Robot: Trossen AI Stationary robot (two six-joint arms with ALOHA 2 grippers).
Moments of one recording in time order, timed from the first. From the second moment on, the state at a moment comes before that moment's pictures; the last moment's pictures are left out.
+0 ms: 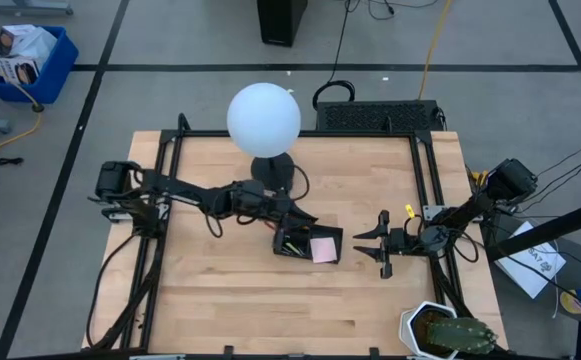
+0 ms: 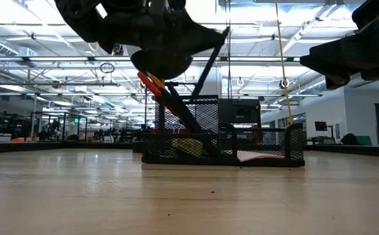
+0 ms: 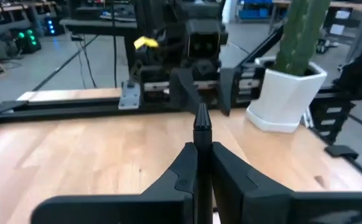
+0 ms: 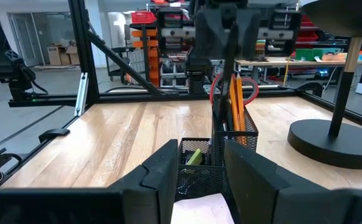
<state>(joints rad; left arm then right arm) 0.02 1.68 0.87 0.66 0.22 0.02 0.62 1.37 0.01 1.37 0.65 0.04</state>
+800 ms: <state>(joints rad) -0.04 1.68 0.87 0.58 0.18 -0.05 0.62 1.37 0.01 1.37 0.65 0.04</state>
